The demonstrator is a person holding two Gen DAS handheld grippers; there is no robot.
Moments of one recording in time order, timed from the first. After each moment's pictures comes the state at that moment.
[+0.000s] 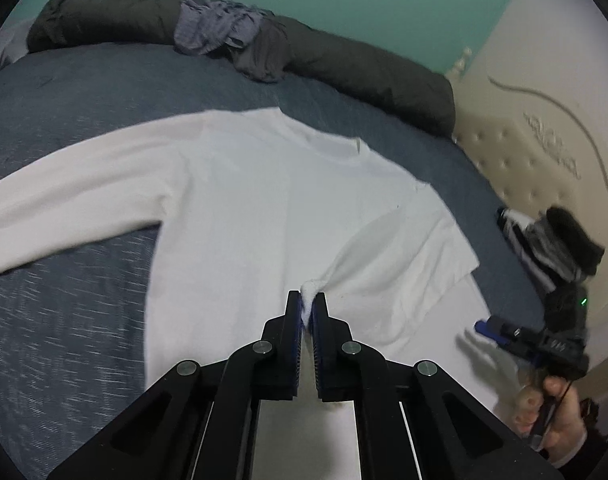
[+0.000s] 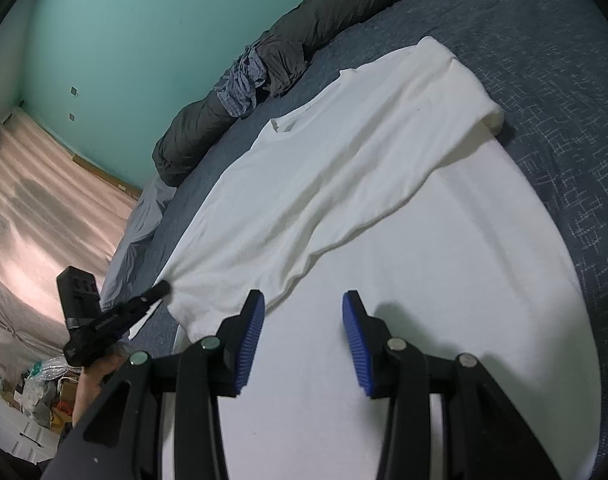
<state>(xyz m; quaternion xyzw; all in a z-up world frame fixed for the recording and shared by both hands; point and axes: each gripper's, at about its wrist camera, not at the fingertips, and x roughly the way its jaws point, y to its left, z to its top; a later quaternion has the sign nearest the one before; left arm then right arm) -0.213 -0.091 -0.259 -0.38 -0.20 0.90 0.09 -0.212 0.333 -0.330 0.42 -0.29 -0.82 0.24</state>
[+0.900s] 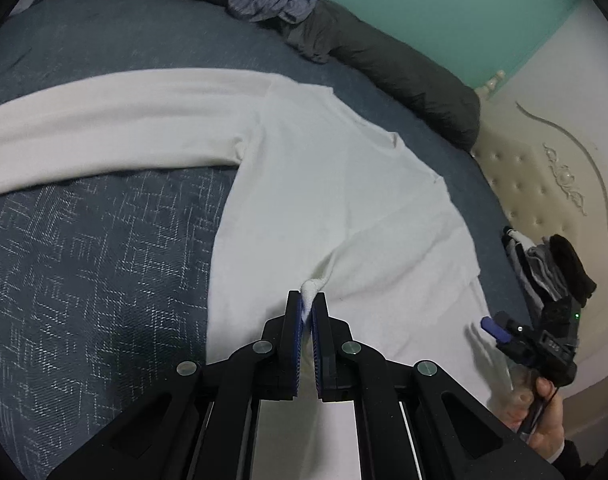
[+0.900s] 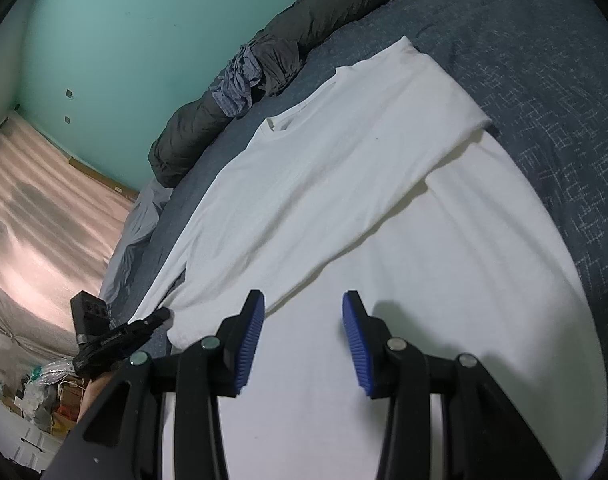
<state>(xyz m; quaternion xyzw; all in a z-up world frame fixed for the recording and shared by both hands) -0.193 -0.131 -0.296 -0.42 -0.26 0.87 0.06 -0.215 0.330 -0.332 0.43 -0.29 -0.82 0.24</state>
